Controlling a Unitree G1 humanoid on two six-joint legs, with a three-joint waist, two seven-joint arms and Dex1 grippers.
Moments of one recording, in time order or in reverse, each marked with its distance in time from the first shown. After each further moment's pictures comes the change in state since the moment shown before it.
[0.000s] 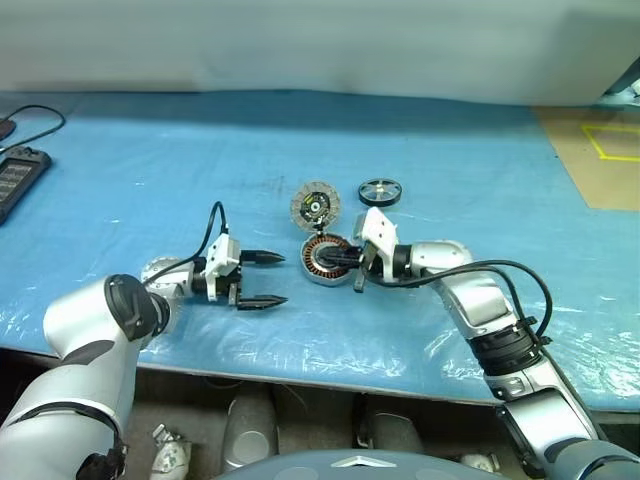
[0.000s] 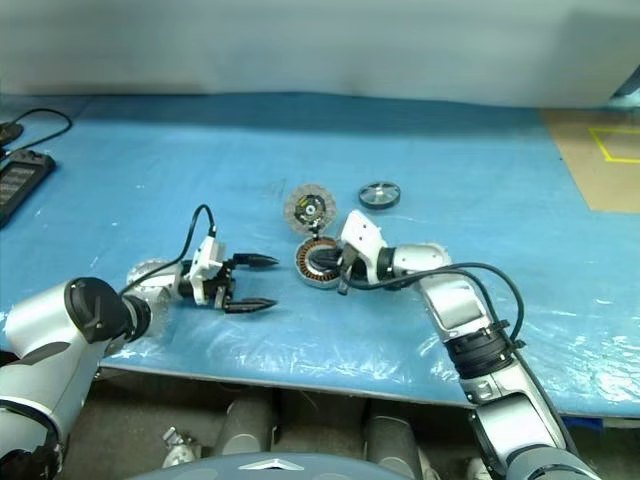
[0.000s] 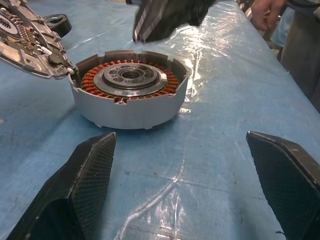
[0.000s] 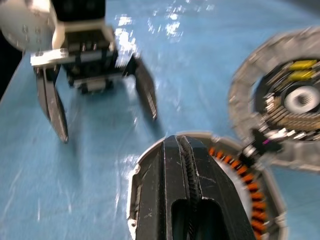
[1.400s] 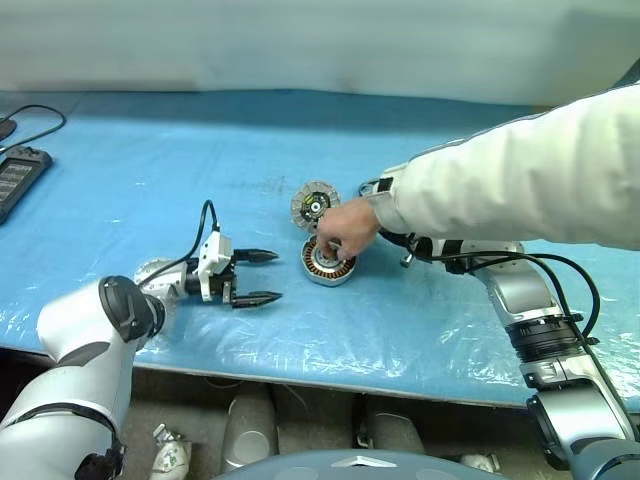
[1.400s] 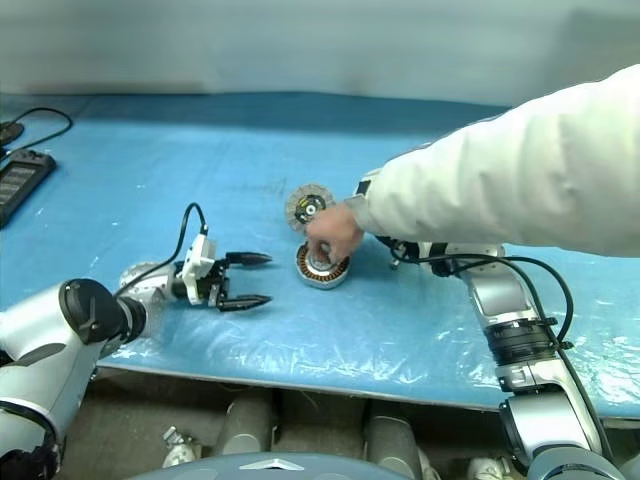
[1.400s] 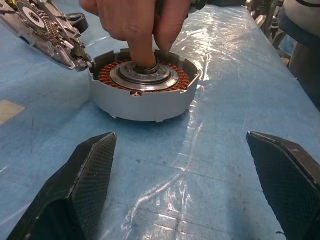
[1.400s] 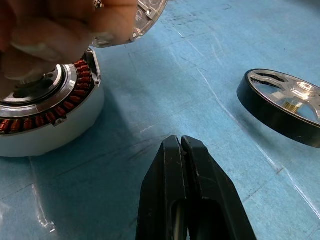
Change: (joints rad) left arm 0.015 0.006 -0.005 0.000 -0.045 0.010 -0.005; right arm 0.007 -0.132 -0.092 0.265 -0.101 -0.144 -0.102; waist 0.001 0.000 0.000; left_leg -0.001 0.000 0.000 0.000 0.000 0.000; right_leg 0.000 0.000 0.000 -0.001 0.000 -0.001
